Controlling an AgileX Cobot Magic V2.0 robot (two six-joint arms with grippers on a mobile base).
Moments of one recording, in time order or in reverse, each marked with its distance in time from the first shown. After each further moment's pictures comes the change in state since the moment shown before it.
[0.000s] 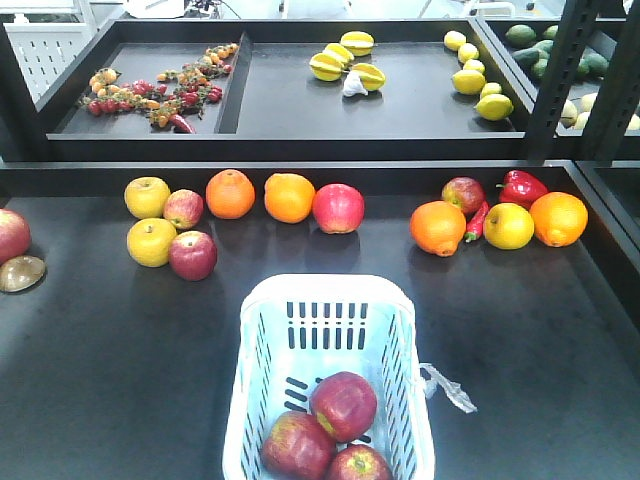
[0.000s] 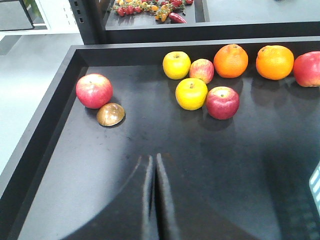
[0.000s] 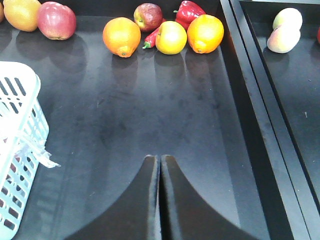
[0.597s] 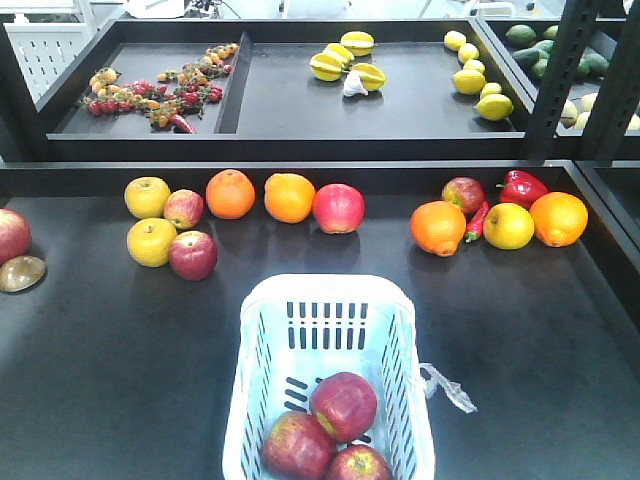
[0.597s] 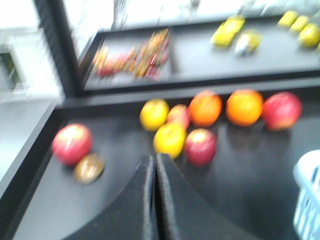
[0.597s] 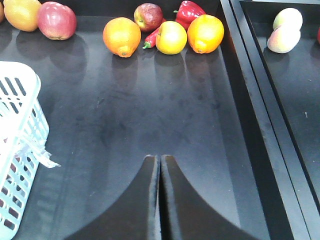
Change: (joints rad) left arm 0.028 -0.229 0.287 0.024 -0.374 0.000; right arm 0.000 0.000 0.000 0.000 0.000 0.000
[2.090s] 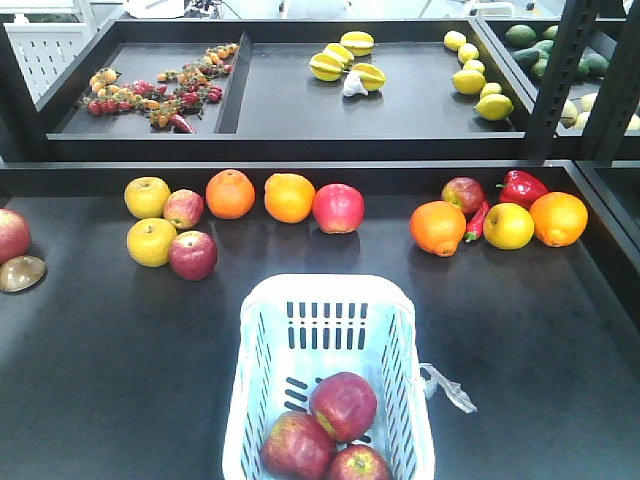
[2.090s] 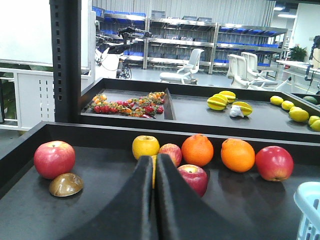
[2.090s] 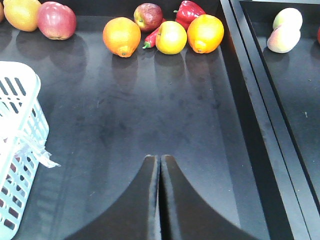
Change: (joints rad) left arm 0.238 -0.379 0.512 -0.336 -0.422 0.172; right arm 0.000 0.000 0.000 0.000 0.000 0.000
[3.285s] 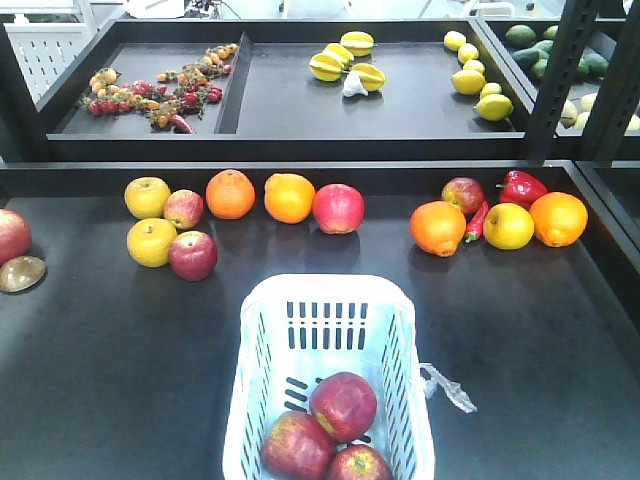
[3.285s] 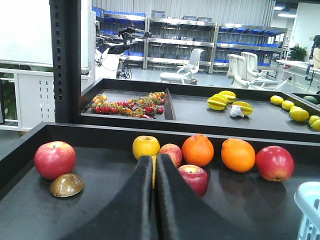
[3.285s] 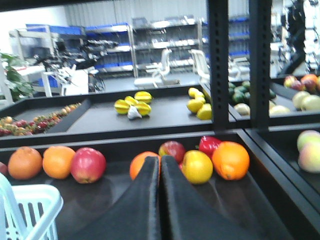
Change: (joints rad) left arm 0.000 0.000 0.000 -0.001 0.000 0.003; right arm -0.139 -0.459 0.690 0.198 -0.926 -0.084
